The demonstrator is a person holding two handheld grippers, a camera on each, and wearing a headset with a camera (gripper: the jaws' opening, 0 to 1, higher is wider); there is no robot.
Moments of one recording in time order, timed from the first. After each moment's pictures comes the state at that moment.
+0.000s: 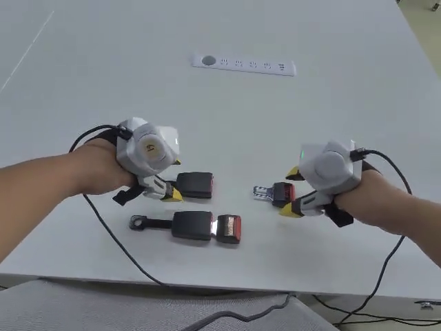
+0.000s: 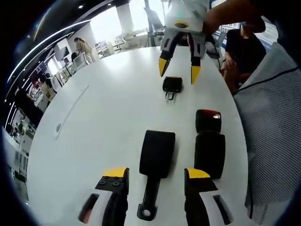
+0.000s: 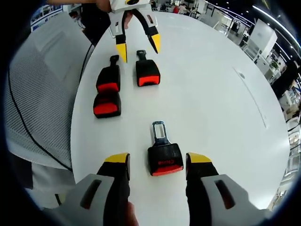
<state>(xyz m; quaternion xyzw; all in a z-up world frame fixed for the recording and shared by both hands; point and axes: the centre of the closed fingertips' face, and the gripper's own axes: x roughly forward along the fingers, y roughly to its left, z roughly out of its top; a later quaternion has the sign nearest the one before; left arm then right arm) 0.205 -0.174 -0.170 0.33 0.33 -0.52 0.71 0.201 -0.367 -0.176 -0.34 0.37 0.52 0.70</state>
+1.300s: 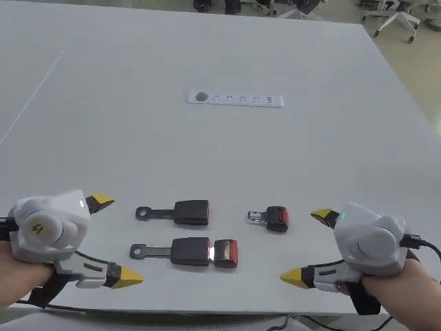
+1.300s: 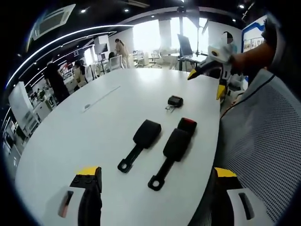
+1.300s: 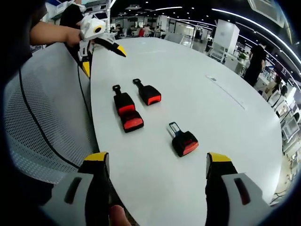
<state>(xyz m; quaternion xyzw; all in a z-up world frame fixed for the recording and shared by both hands) 0.126 -0.107 -0.112 0.20 0.31 -0.43 0.82 0.131 -0.390 -0.131 -0.24 0.31 0.44 0.81</state>
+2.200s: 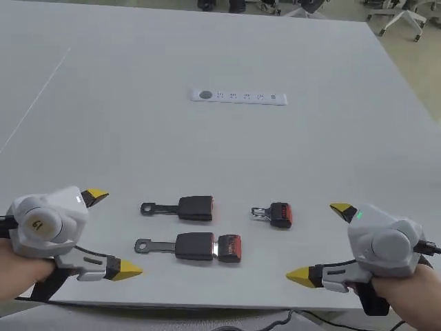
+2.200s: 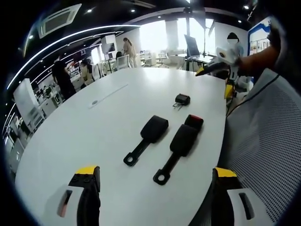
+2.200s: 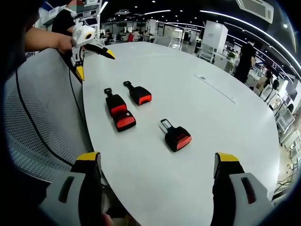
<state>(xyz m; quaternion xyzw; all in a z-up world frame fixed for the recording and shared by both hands) 0.132 -0.089 -0.120 0.20 0.32 -0.40 0.84 0.129 -0.401 -0.130 -0.22 0.31 0.40 0.83</state>
